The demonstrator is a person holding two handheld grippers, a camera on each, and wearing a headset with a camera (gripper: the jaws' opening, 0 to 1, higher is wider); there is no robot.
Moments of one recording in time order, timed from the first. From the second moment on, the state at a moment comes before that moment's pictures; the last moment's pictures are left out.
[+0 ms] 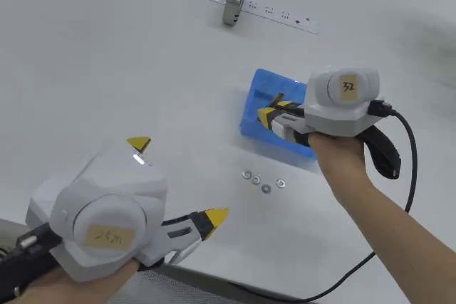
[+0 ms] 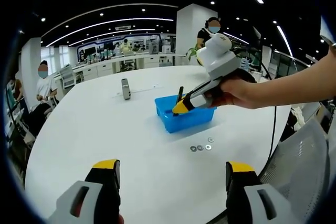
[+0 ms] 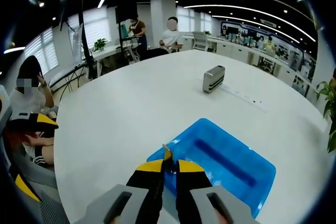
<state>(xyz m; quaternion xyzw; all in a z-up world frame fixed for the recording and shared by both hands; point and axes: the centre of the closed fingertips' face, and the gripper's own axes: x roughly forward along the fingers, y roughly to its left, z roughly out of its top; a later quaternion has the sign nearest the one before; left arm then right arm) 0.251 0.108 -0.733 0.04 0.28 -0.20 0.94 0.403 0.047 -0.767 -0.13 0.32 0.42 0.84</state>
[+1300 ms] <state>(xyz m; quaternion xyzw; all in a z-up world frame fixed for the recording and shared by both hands) 0.248 0.104 -0.741 0.05 0.29 -0.21 0.93 0.329 0.028 -0.740 -0.09 0.30 0.43 0.85</state>
